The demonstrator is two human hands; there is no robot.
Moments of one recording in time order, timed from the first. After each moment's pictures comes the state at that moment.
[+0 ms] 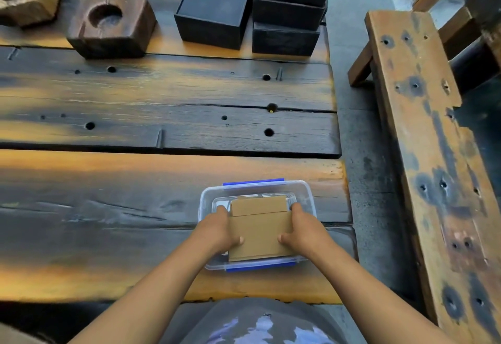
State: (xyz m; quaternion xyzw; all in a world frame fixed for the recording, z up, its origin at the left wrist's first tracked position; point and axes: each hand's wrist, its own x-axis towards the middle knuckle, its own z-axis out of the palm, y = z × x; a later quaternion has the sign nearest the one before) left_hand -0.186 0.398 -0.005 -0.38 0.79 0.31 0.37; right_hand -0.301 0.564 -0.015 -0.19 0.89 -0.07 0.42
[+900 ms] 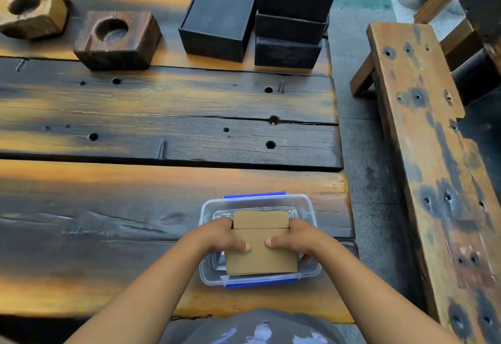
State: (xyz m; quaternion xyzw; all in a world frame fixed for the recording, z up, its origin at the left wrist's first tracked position) left_hand -0.206 0.370 -0.020 -0.36 0.68 0.50 0.40; right_hand -0.331 0.548 -0.024 -0.07 0.78 -0.17 0.60
